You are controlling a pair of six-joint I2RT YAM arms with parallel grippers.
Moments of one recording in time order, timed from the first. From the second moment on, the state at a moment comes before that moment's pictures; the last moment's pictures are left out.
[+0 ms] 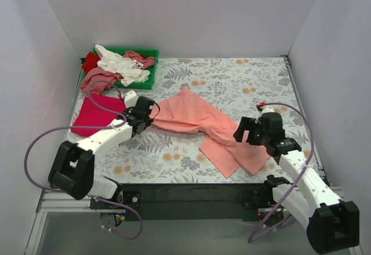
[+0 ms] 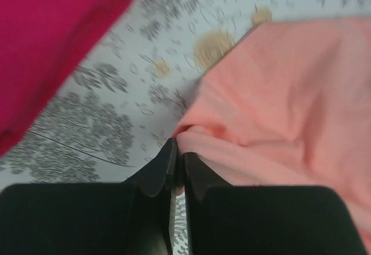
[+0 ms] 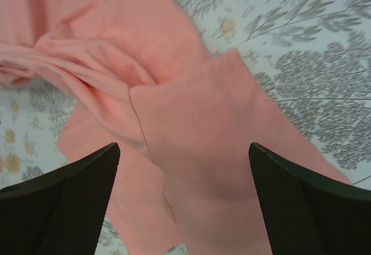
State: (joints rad) left arm -0.54 1.47 0.84 -0.36 -0.49 -0.84; right arm 0.15 0.83 0.49 -0.35 -0.17 0.36
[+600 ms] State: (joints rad) left arm -0.34 1.22 0.74 -0.37 -0.60 -0.89; right arm 0.42 0.80 0.53 -0.63 0.25 0.53
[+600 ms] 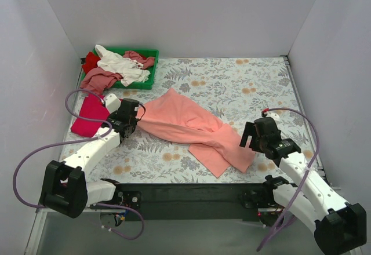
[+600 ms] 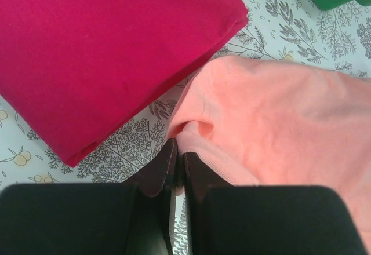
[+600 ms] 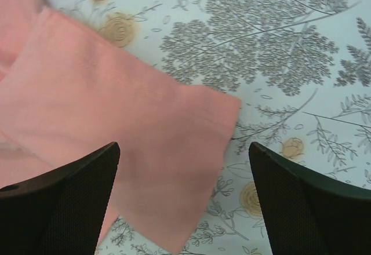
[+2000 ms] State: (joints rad) left arm -0.34 1.00 0.95 -0.27 -0.44 -0.79; right arm 0.14 0.82 0.86 -0.42 0.17 0.35
